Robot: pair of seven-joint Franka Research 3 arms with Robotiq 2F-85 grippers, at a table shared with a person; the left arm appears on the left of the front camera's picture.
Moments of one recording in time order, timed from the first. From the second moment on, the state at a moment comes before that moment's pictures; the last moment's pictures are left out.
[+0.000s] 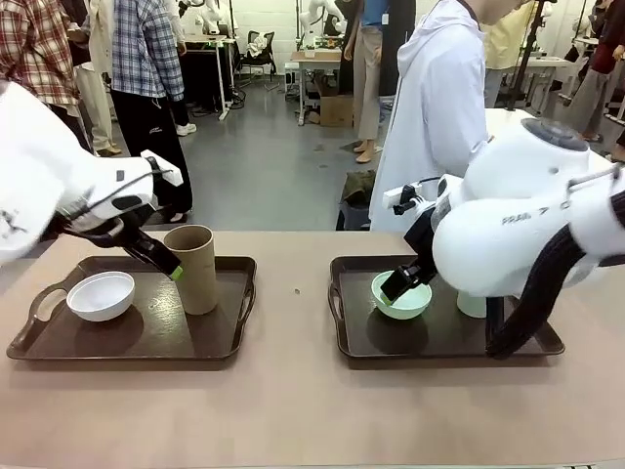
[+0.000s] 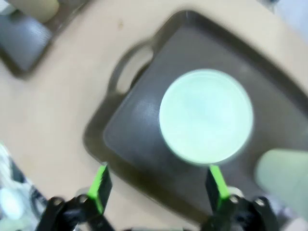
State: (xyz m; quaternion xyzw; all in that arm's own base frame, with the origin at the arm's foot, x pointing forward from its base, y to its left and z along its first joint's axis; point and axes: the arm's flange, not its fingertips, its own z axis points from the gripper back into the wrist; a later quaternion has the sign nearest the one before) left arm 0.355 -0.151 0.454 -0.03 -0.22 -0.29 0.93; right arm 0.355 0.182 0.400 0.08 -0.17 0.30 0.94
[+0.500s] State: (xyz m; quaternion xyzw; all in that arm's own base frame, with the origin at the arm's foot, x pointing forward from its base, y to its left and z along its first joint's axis) left arm 0.281 -0.151 0.489 -0.02 -0.12 -0.30 0.95; right arm 0.313 0.130 0.457 -0.05 -0.11 0.20 0.97
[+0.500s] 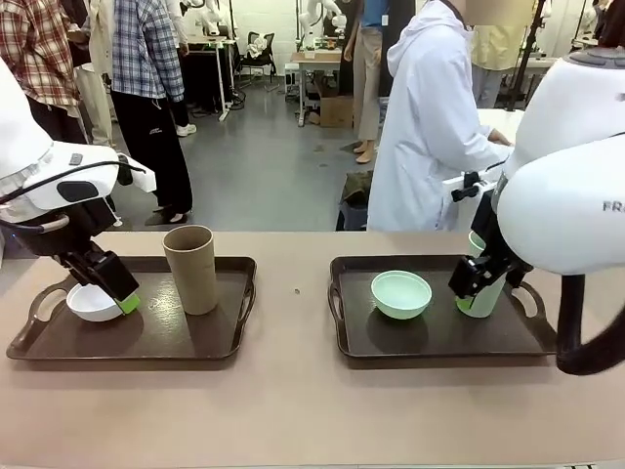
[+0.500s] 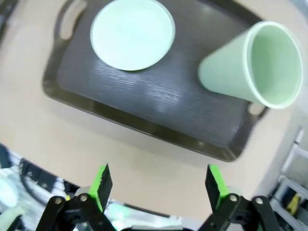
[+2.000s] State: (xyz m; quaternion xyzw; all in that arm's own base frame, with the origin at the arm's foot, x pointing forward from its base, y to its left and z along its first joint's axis) left arm 0.307 0.096 0.463 -0.47 -0.21 -0.13 0.85; right arm 0.321 -0.152 0.444 0.44 -0.11 0.02 0.89
